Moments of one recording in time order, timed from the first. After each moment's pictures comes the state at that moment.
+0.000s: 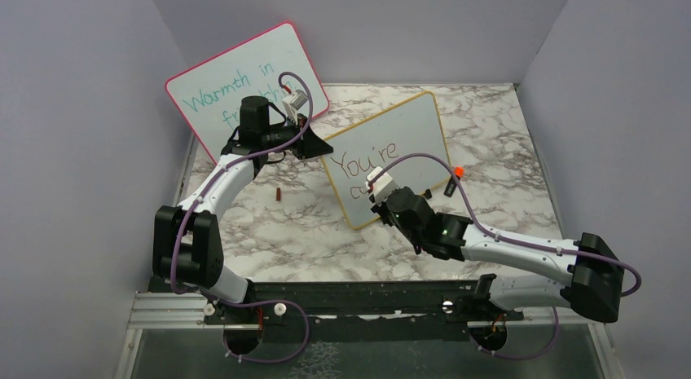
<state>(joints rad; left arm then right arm) -0.19 1.51 1.10 -0.02 0.99 -0.22 1.06 1.18 0.72 -0.03 0.53 -0.13</state>
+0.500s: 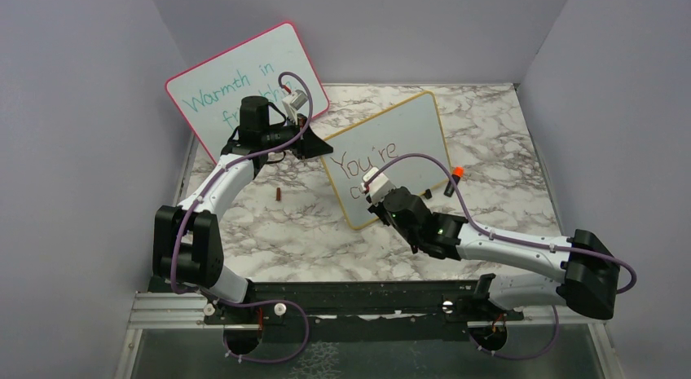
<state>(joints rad) -0.19 1.51 1.10 -0.02 0.99 -0.22 1.06 1.22 0.72 0.02 0.53 -0.16</state>
